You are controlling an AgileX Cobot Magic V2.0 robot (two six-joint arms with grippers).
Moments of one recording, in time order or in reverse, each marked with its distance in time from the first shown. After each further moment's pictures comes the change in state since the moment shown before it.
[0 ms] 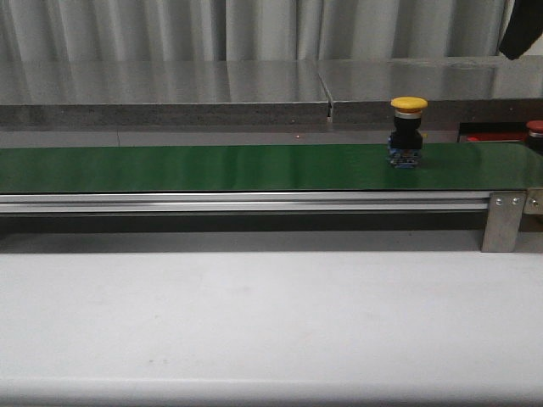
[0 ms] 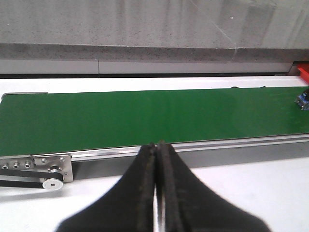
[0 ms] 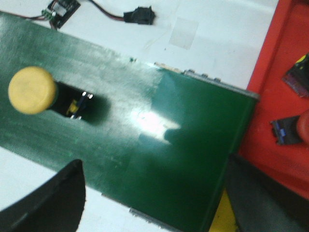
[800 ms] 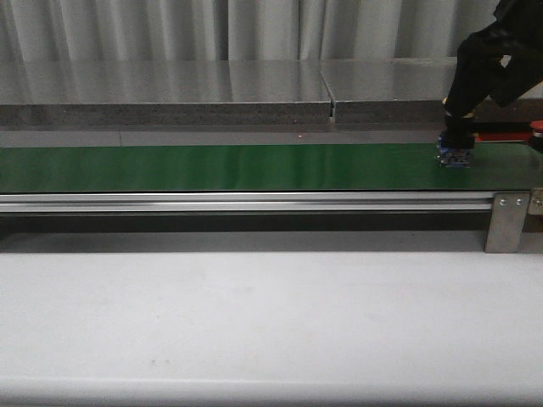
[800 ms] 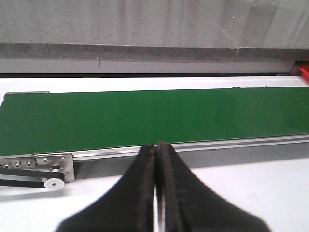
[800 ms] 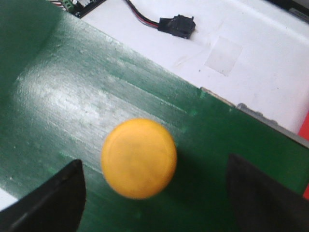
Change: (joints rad) left arm 0.000 0.000 0.000 0.000 0.000 0.000; right arm 0.140 0.016 0.199 0.000 -0.333 -0.127
